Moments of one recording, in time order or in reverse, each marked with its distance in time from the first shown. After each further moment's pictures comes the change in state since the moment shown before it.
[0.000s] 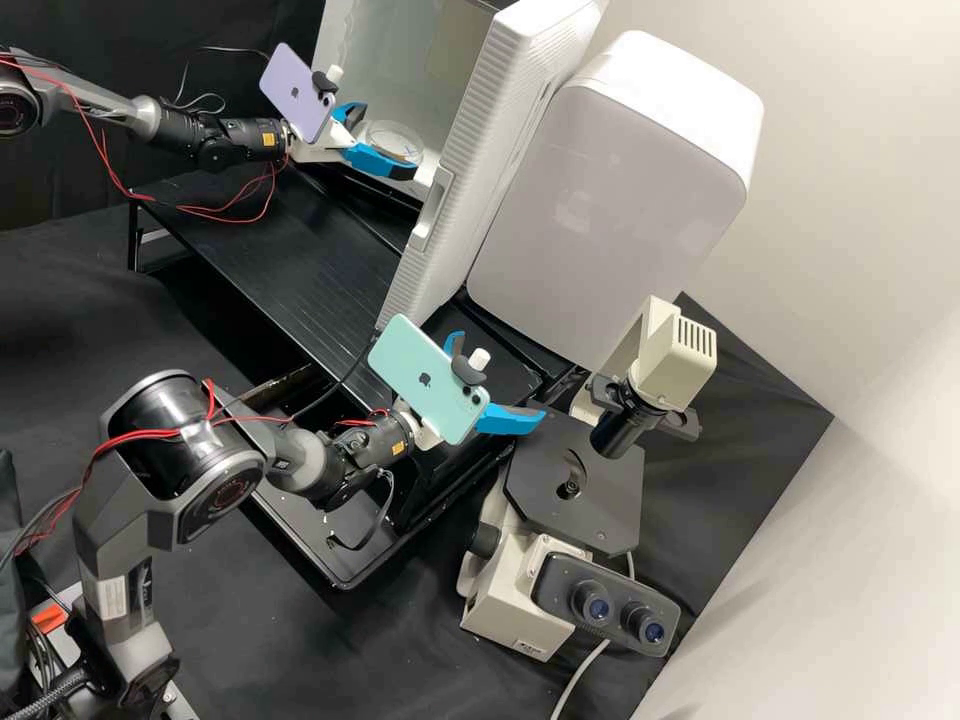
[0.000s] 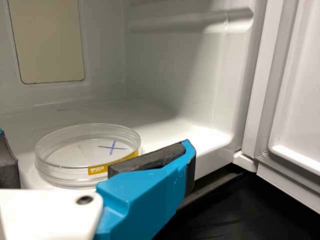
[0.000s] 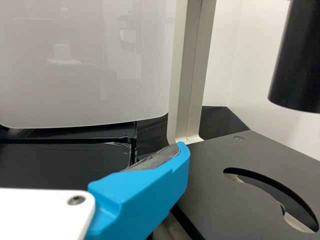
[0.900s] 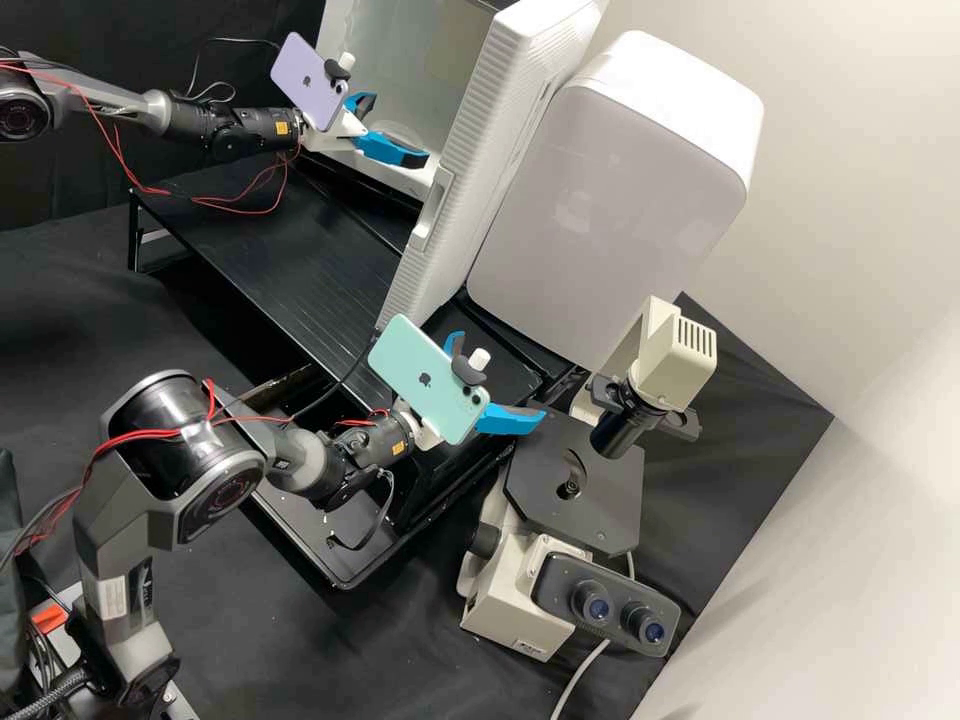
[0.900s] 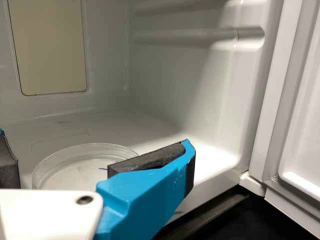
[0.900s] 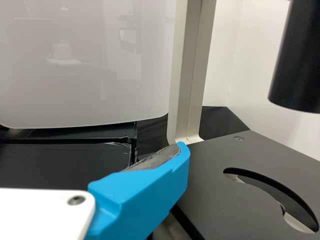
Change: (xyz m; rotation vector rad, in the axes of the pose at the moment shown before) left arm 0.017 0.017 0.001 -0.016 0.015 0.012; right arm 0.000 0.000 0.000 0.000 0.000 0.000
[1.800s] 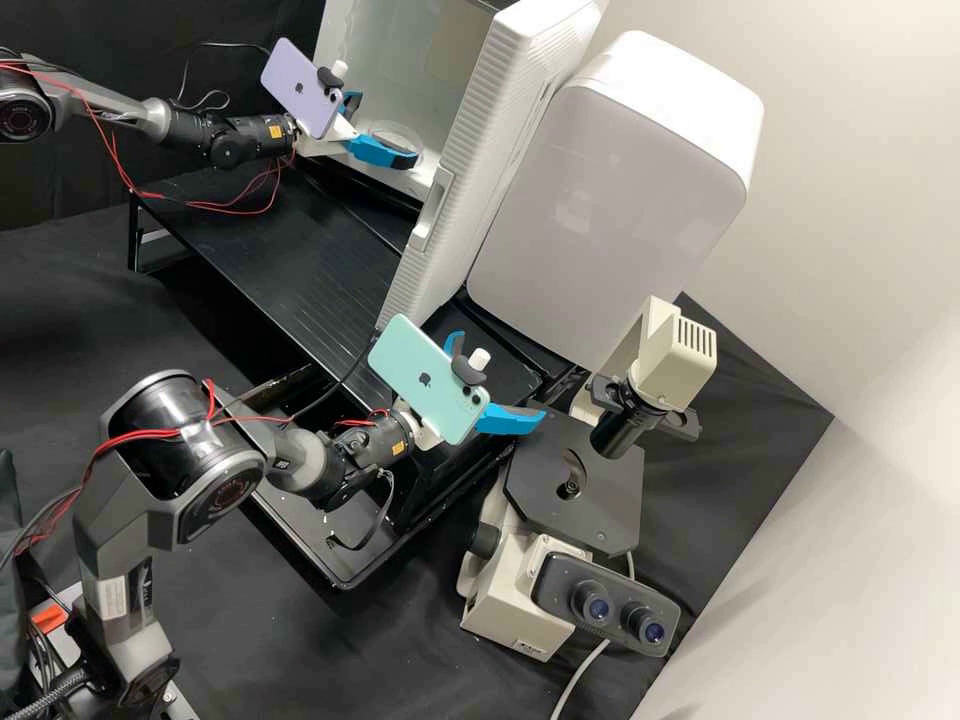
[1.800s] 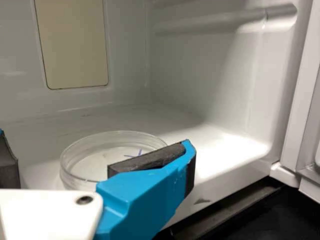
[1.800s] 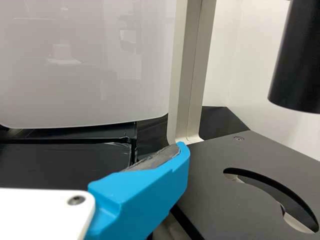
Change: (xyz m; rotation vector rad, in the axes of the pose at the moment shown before) left arm -0.004 -0.013 -0.009 0.036 0.056 0.031; right arm 0.000 0.000 0.000 0.000 0.000 0.000
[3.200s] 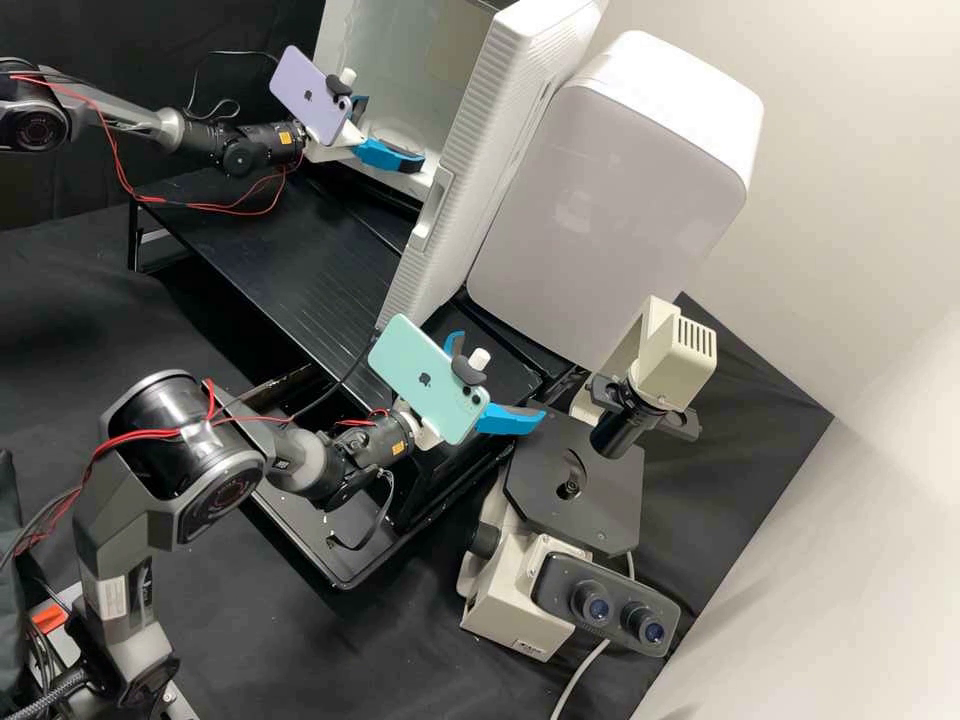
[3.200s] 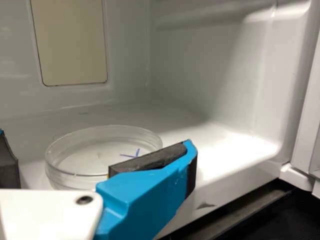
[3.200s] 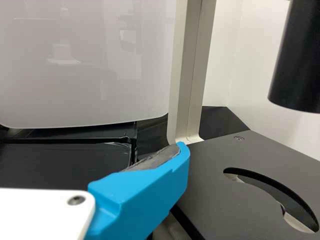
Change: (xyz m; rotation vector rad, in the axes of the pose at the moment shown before) left arm 0.017 -0.011 -0.002 0.003 0.019 0.007; right arm 0.000 0.000 0.000 0.000 0.000 0.000
